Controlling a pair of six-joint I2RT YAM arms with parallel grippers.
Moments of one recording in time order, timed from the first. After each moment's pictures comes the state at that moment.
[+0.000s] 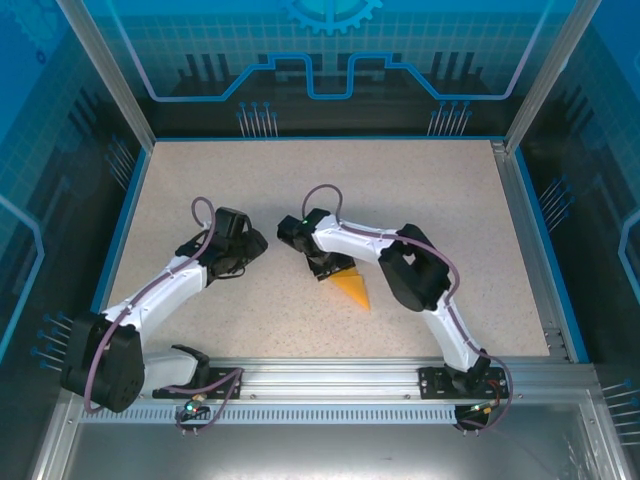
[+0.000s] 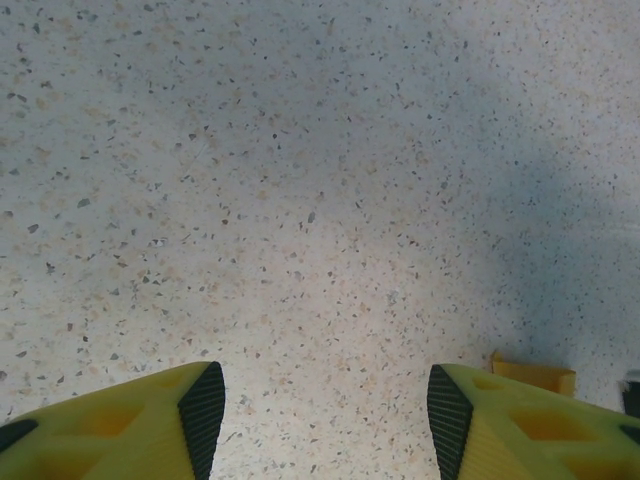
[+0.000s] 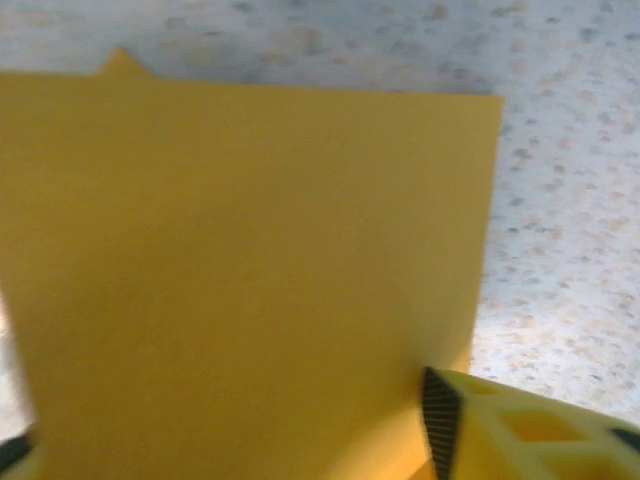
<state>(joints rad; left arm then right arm) -0.30 1.24 0.75 -0.45 -0.05 -0.95 0.88 2.20 1.72 -1.17 0.30 0.65</state>
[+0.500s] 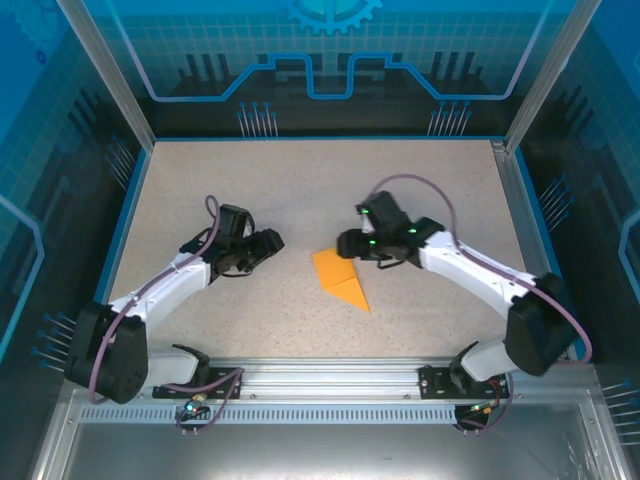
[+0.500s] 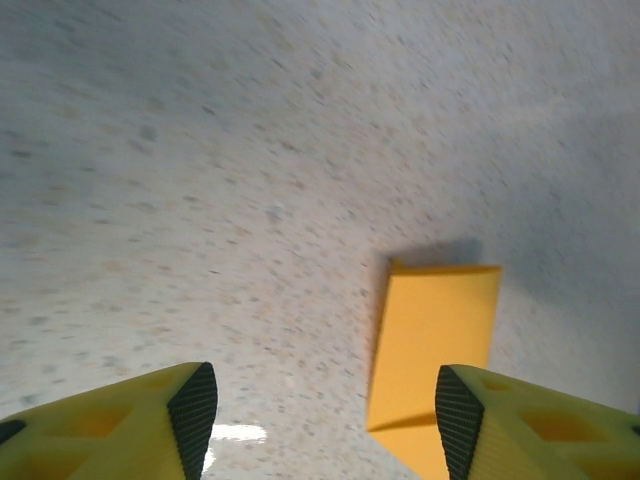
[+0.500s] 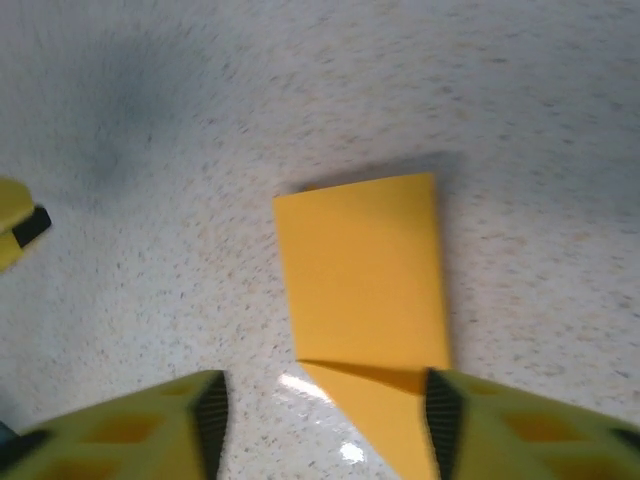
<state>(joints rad) -0.30 1.31 0.75 -0.33 0.27 -0.88 0.58 1.40 0.99 -0.51 -0.18 0.60</state>
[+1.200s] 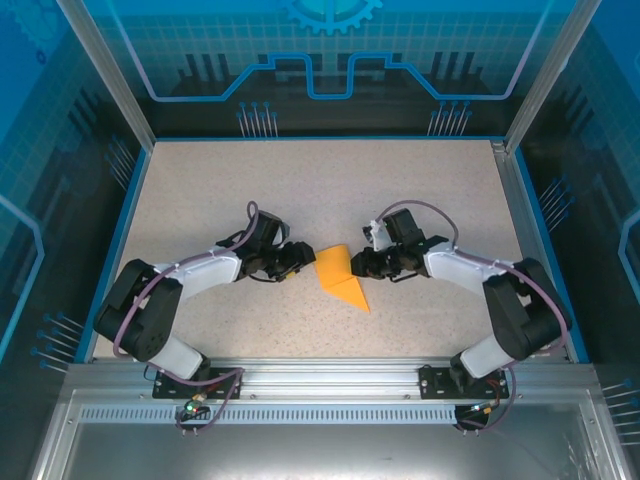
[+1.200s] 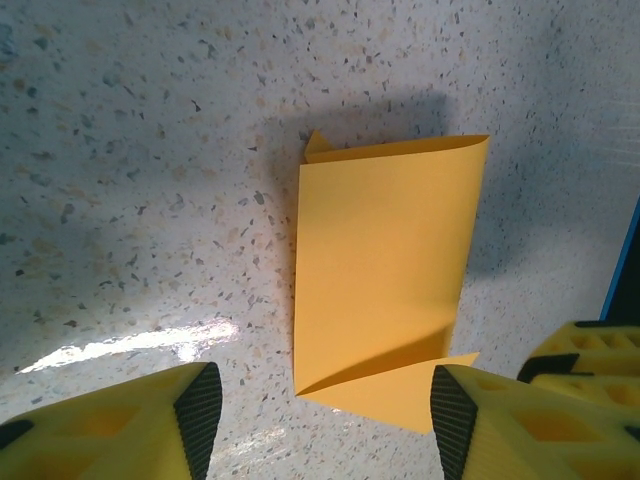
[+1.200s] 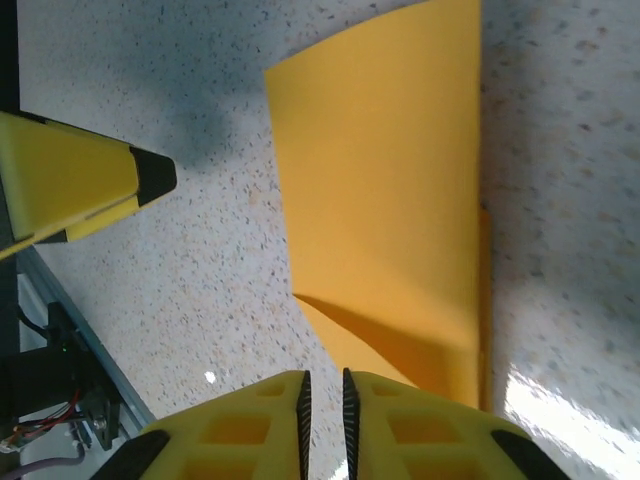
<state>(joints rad) -0.45 1.54 0.76 -0.15 0.41 -0.94 0.46 1.56 0.81 -0.26 -0.59 0.49</state>
